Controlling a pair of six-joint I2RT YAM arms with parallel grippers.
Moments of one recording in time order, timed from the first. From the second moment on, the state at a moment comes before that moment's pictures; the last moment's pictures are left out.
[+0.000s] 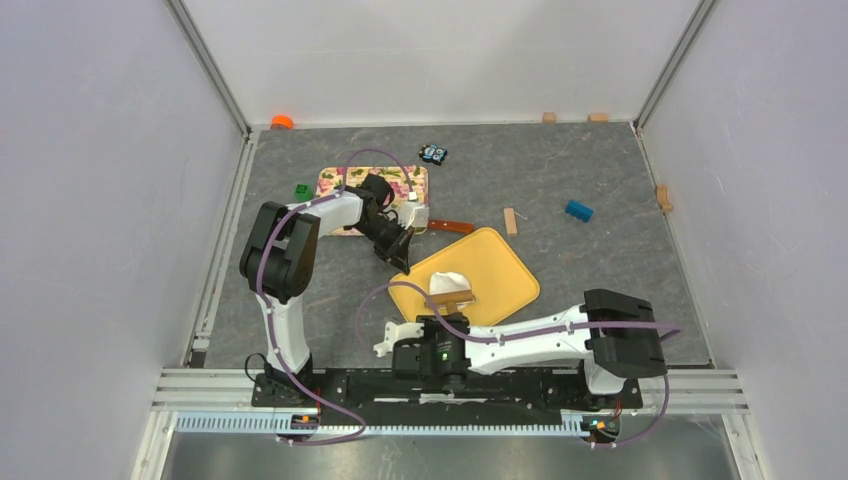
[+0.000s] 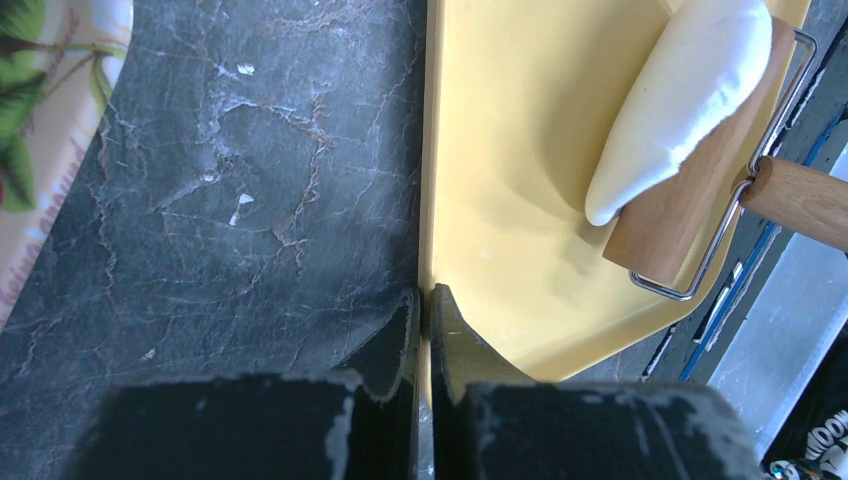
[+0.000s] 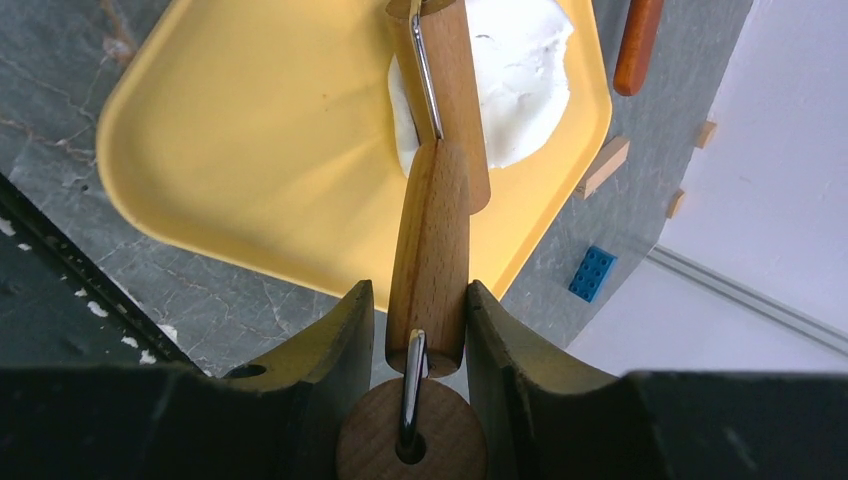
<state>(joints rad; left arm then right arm) -0.38 1.98 1.26 -0.71 0.69 0.43 1.55 1.70 1.10 -0.83 0.76 0.01</state>
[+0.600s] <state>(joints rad) -0.38 1.98 1.26 -0.71 0.69 0.43 1.60 1.68 1.08 -0.87 0.73 0.07</state>
